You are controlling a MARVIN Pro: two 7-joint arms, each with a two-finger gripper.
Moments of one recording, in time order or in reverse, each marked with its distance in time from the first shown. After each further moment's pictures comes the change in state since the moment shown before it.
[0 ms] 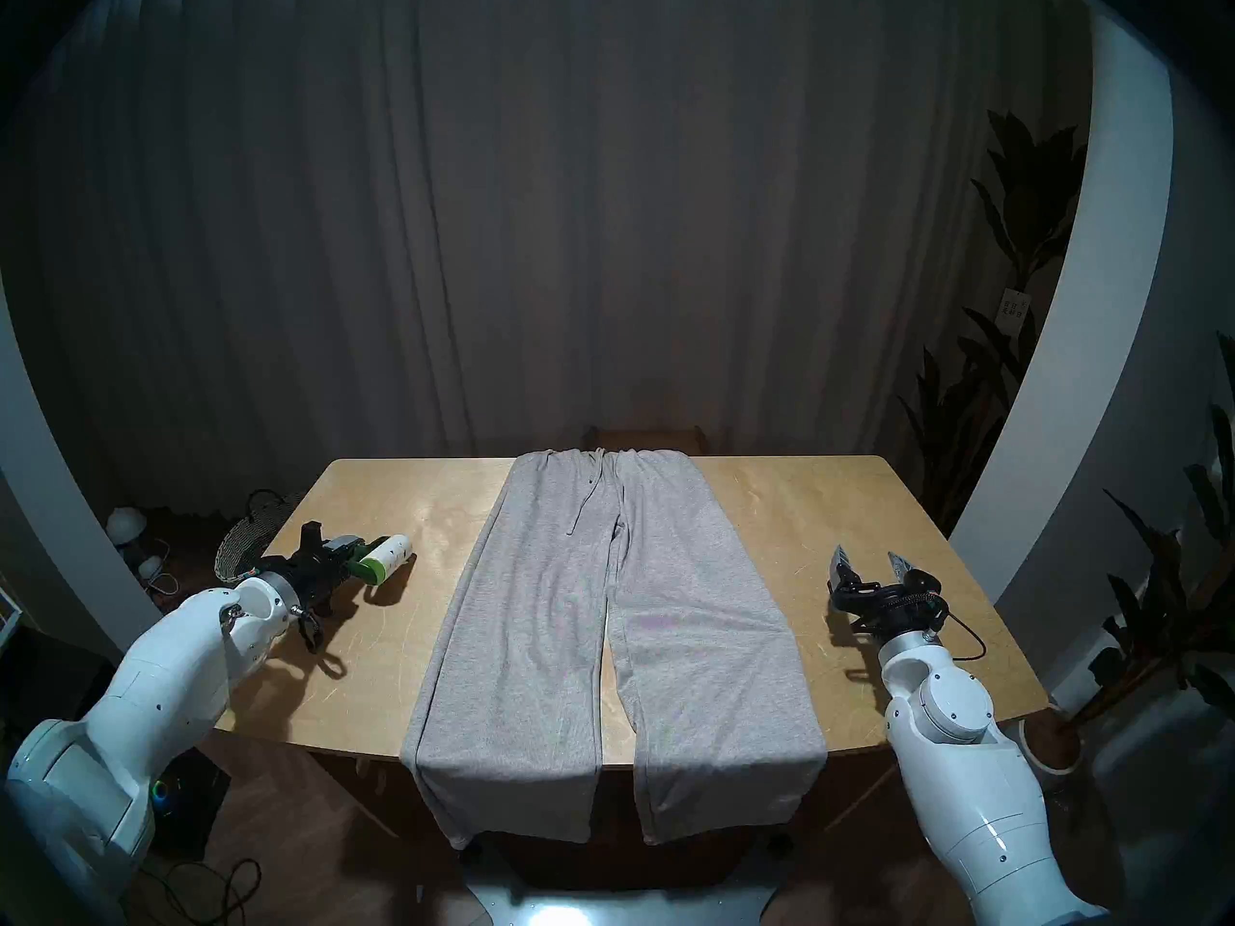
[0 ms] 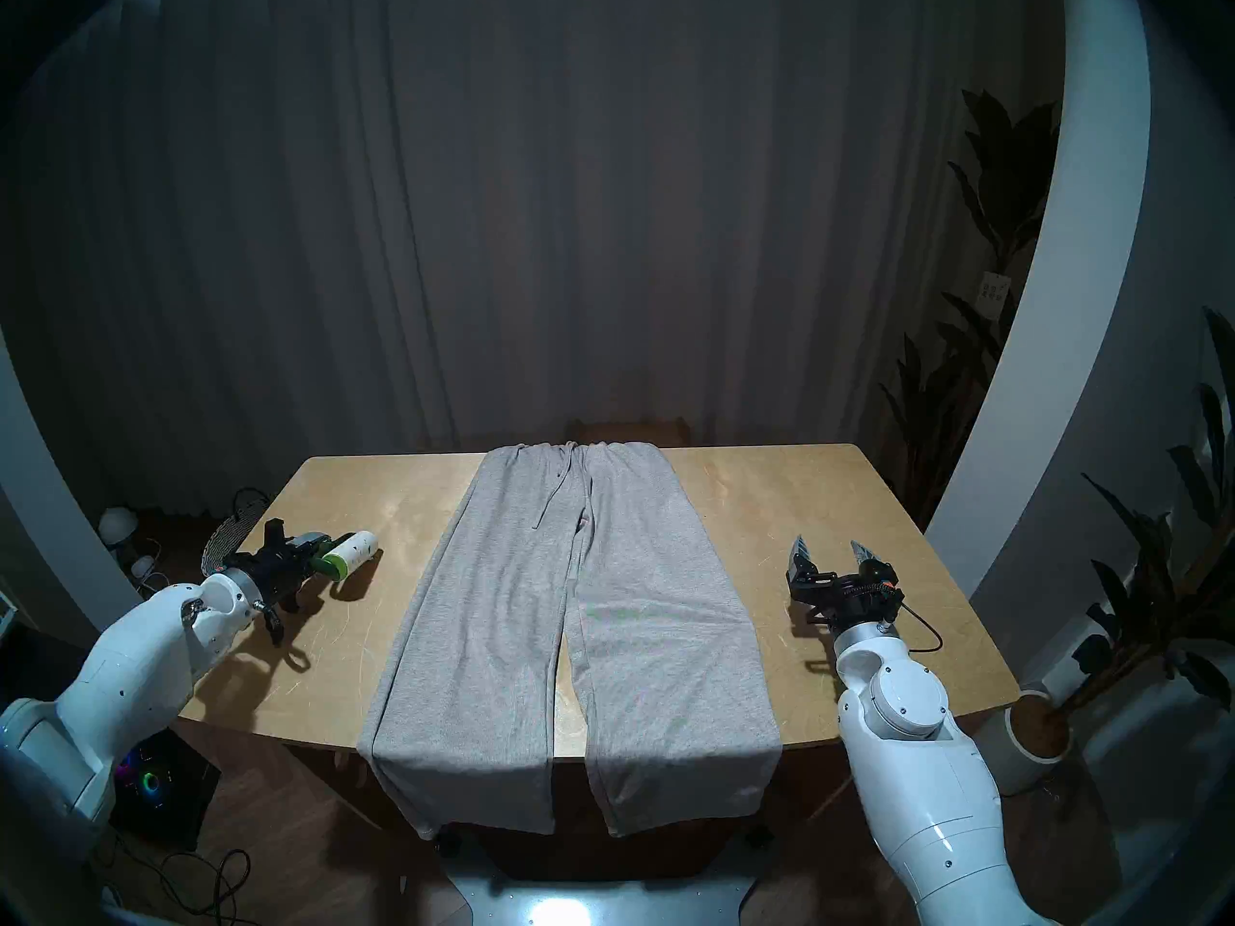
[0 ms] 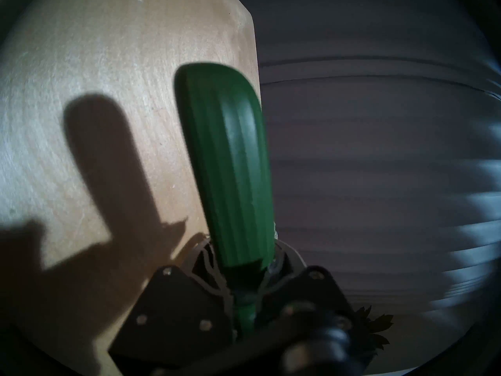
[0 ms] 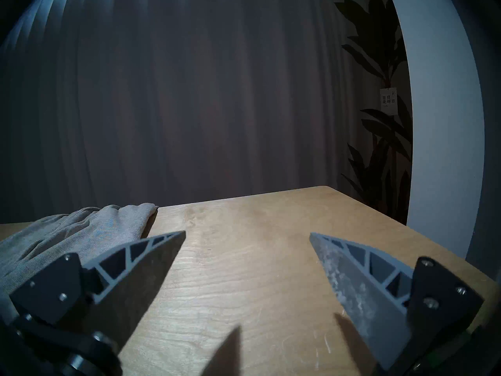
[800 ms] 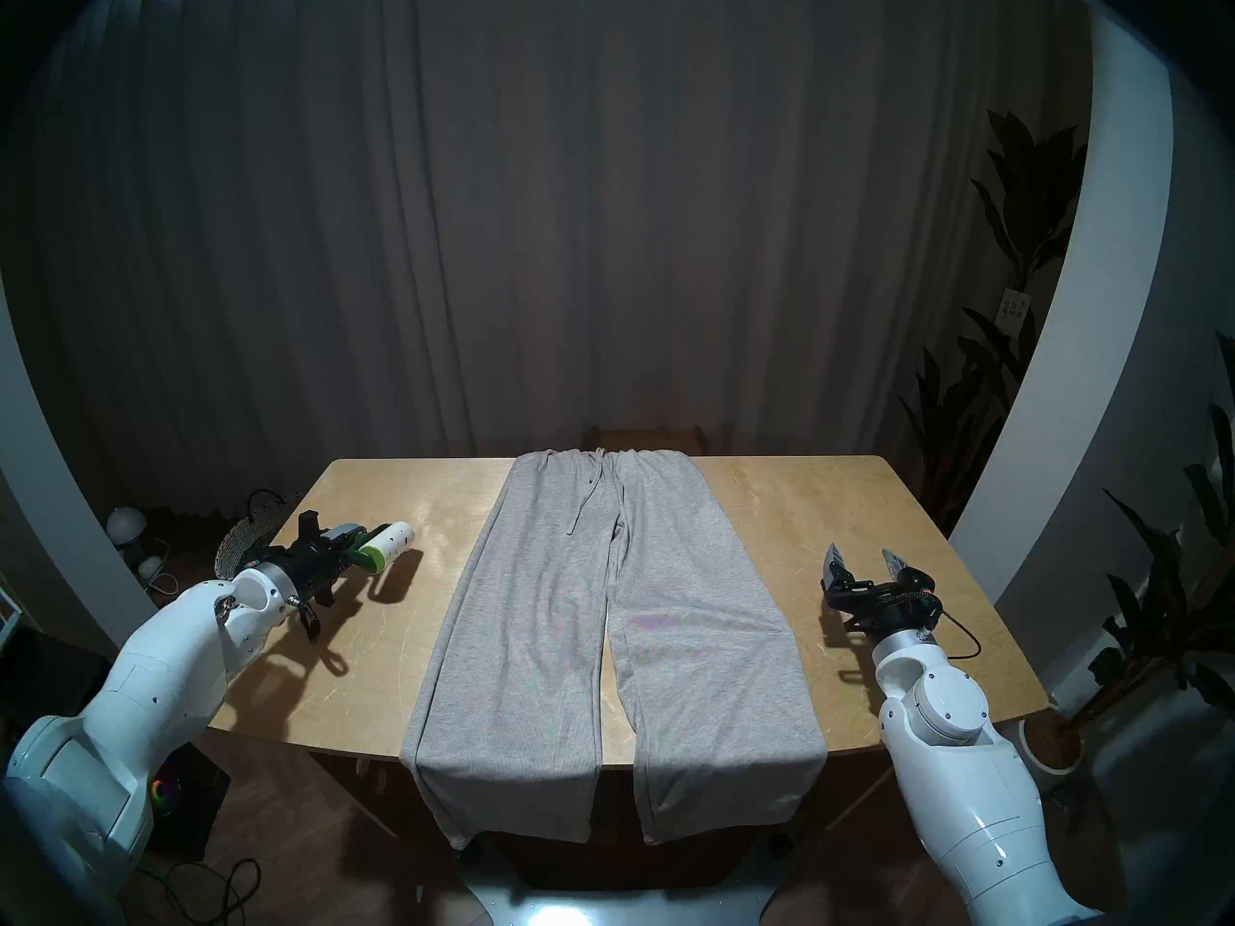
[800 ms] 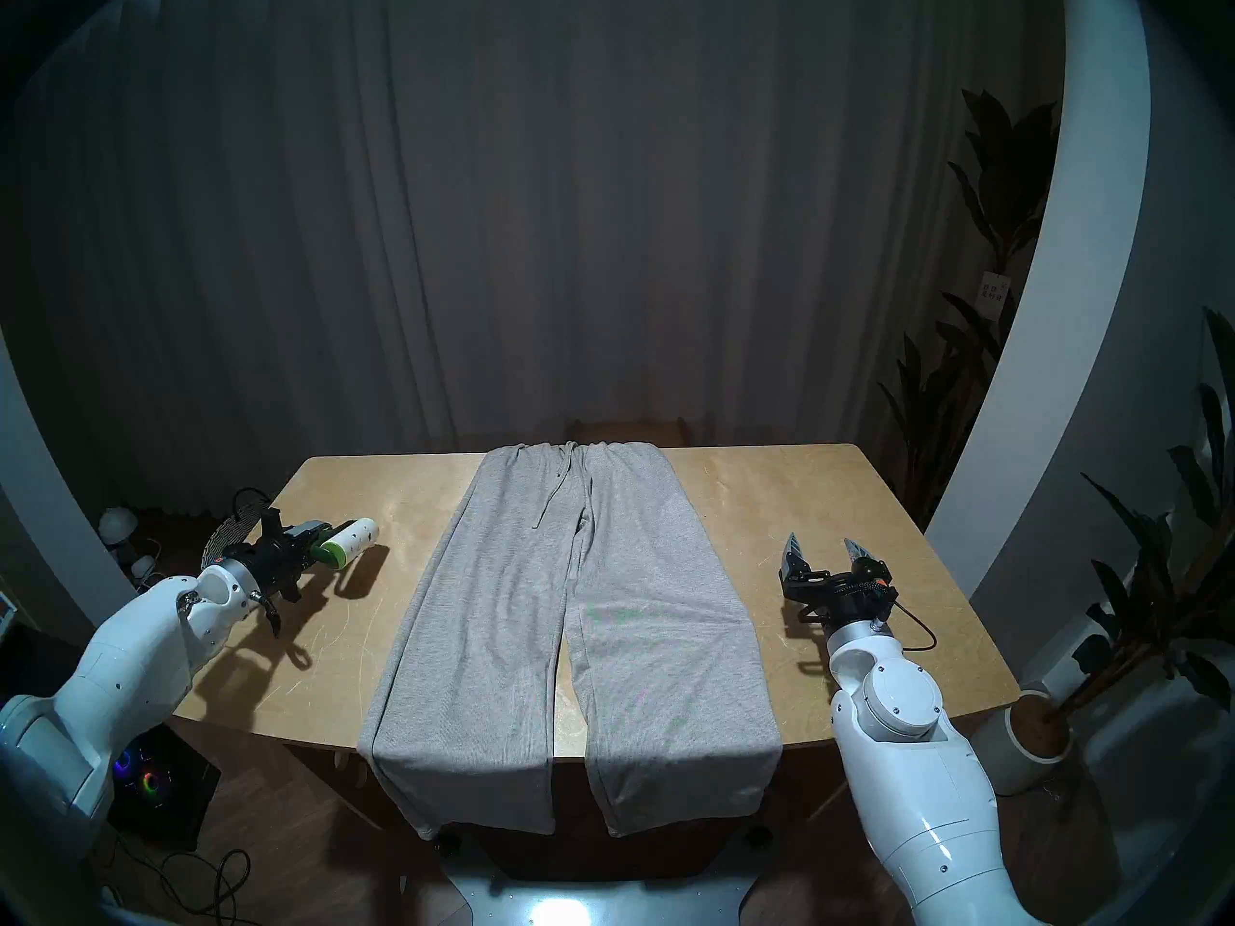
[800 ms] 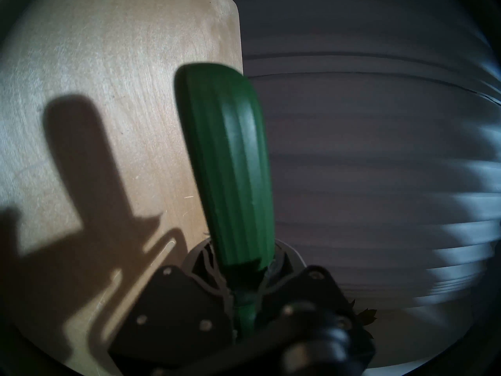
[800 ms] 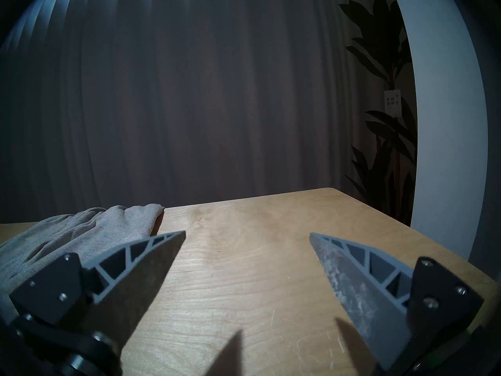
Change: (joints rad) left arm -0.006 0.004 -0.015 -0.011 -0.032 0.041 -0.009; right arm -0.012 -0.008 -0.012 -0.031 -0.013 0.012 -0.015
